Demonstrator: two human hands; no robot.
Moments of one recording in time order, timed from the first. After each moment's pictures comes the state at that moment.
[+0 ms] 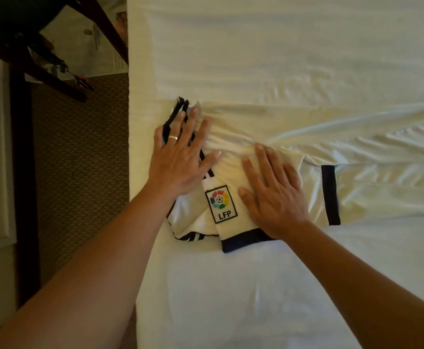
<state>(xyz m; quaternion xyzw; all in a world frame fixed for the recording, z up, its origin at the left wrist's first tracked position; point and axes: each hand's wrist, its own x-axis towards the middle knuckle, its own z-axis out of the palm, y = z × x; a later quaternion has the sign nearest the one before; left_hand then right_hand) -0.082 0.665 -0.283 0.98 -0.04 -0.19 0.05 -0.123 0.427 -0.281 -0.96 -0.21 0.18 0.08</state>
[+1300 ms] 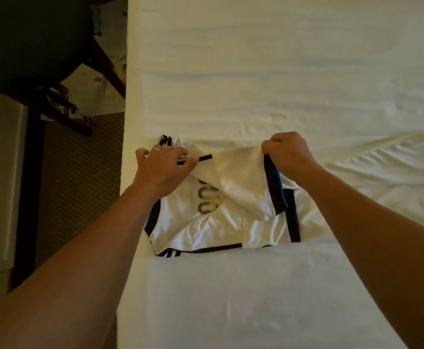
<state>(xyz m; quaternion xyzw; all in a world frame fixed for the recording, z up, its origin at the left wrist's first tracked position) -0.047 0.646 -0.223 0.97 0.06 -0.18 0.13 0.010 0.380 -0.193 -0.88 0.13 0.24 0.39</state>
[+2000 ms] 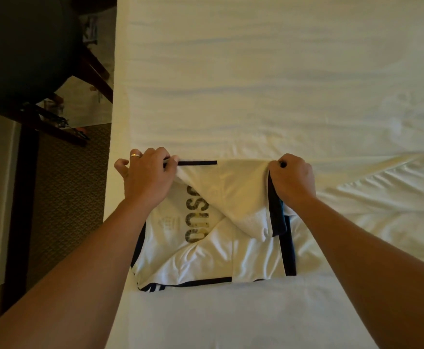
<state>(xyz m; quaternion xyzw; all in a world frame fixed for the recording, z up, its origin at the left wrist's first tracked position) -0.006 0.636 -0.243 0.98 0.16 -0.08 0.12 0.029 0.353 -0.249 -0.91 0.18 0.18 0.34</state>
